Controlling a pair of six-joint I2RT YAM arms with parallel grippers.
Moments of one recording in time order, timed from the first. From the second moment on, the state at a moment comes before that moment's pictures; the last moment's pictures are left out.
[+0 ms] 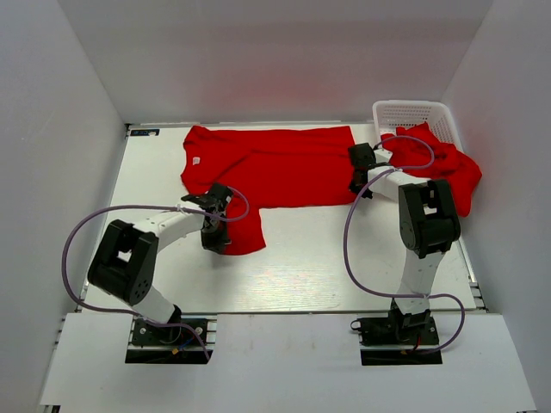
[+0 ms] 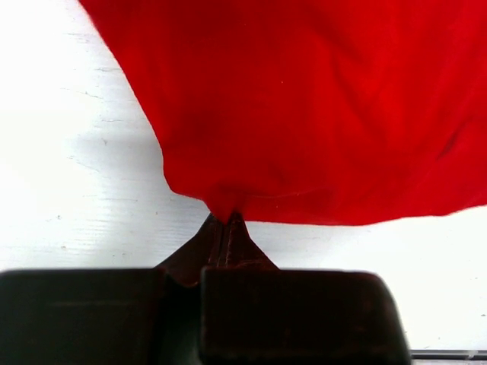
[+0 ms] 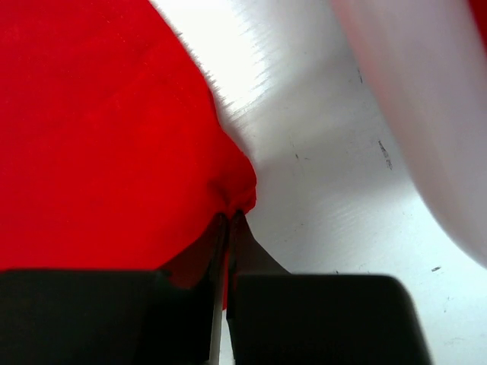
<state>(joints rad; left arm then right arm) -0.45 1.57 0.89 -0.68 -0.08 -0.53 0.25 1.95 1.26 -0.35 0.40 0.65</state>
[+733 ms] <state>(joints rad) -0.43 1.59 1.22 -0.67 -0.05 -0.50 0.25 1.95 1.28 -0.40 0.38 0.60</state>
